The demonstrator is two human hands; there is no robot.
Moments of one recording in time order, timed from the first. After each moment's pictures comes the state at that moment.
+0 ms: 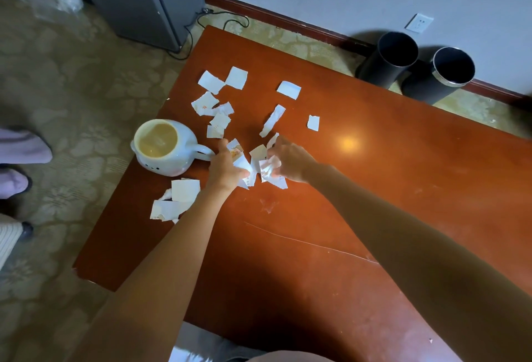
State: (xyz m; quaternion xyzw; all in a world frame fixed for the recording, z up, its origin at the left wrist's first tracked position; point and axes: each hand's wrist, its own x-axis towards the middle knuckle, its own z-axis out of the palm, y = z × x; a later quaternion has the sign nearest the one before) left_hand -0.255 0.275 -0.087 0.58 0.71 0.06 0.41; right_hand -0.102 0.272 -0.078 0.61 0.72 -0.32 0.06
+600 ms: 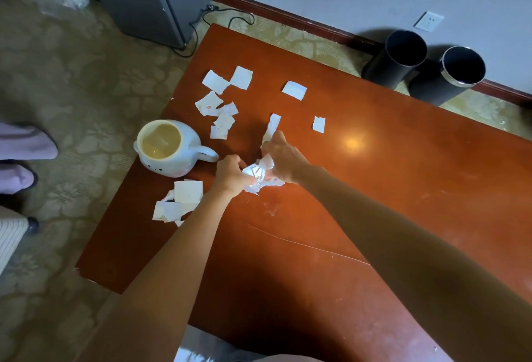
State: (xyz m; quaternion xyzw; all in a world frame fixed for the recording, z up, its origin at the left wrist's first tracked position) left_hand -0.254 0.272 -0.093 0.58 0.70 -0.01 0.41; right_hand -0.122 0.284 -0.092 0.63 0.71 -0.32 0.05
